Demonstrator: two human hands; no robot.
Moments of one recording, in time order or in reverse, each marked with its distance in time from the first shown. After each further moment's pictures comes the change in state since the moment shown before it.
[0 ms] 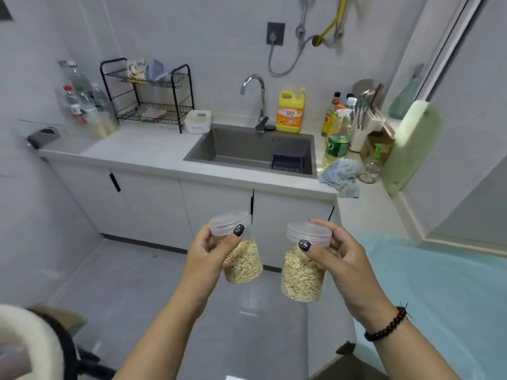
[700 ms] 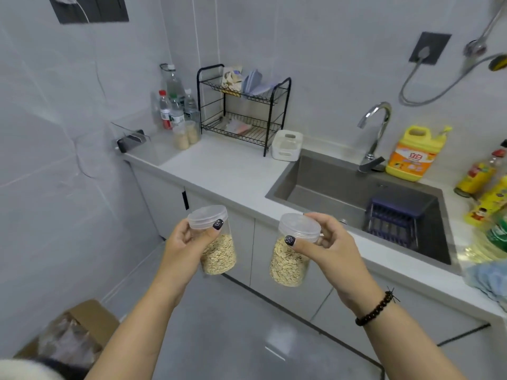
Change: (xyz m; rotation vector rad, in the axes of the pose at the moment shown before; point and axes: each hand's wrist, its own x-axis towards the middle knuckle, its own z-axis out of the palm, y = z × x) left_hand 0.271 0.051 -0.233 0.016 0.410 0.040; right_hand 0.311 -0.010 0.264 -0.045 -0.309 0.012
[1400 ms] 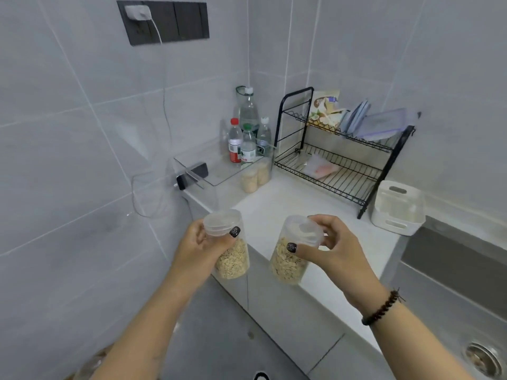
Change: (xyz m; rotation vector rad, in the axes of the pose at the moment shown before) left_hand 0.322 0.050 -0.115 0.086 0.197 -0.007; right_hand 0.352 -0.010 0.211 -0.081 -0.233 -0.046
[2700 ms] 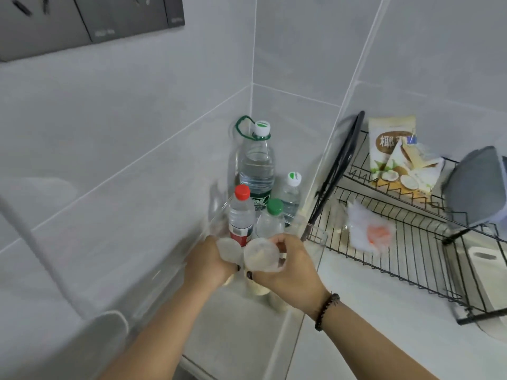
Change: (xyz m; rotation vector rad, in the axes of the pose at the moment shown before) left_hand 0.583 -0.063 -0.014 1.037 -0.237 -0.064; right_hand 0.461 0.027 0.205 -0.386 0.155 0.118
